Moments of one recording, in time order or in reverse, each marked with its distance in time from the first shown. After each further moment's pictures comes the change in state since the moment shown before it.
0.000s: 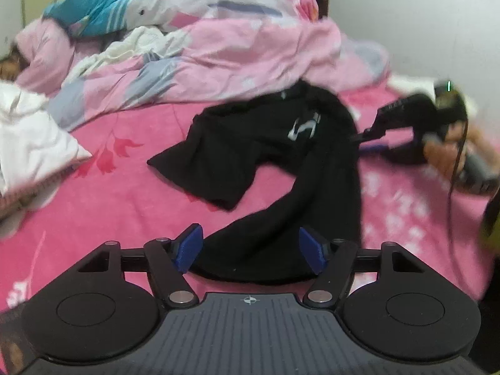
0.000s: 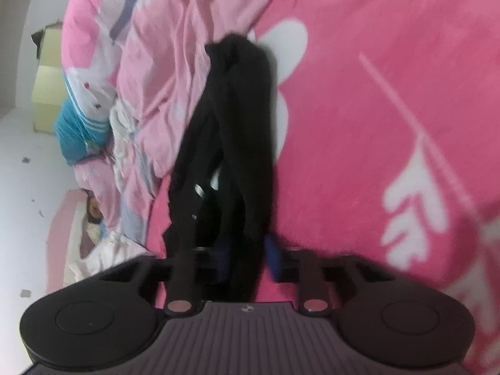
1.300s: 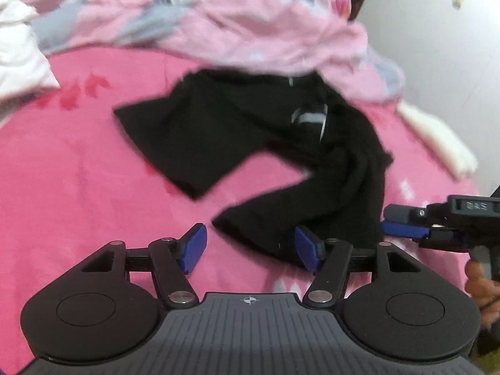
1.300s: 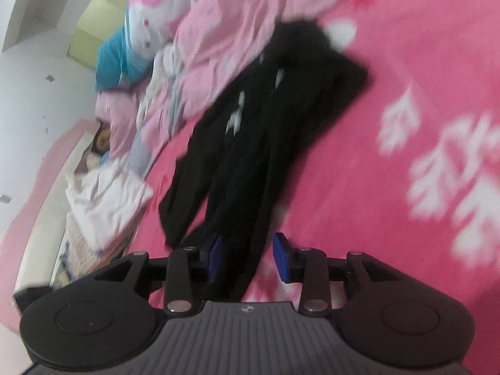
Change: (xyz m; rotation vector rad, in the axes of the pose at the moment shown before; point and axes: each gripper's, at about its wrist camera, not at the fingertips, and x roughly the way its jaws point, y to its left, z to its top) left arm 0.064 0.009 0.007 -0.332 0.099 -0.168; right arm -0.045 0.014 -0.087 -0.314 0.047 0.012
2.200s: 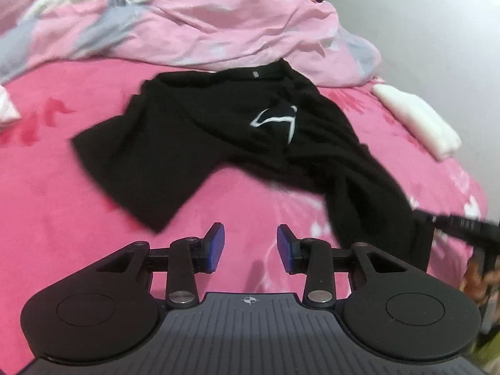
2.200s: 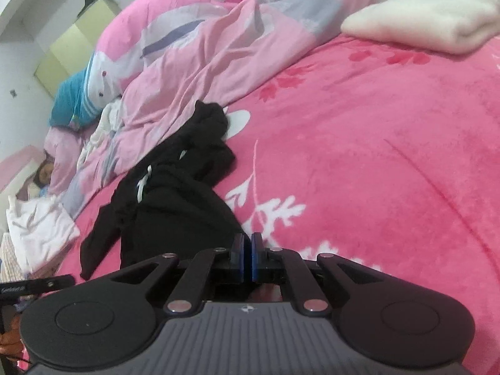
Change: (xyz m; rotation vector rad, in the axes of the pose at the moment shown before) left arm 0.017 -0.027 0.045 0.061 0.061 -0.104; right arm -0.088 -0.056 0.001 -0.082 -0.337 -0.293
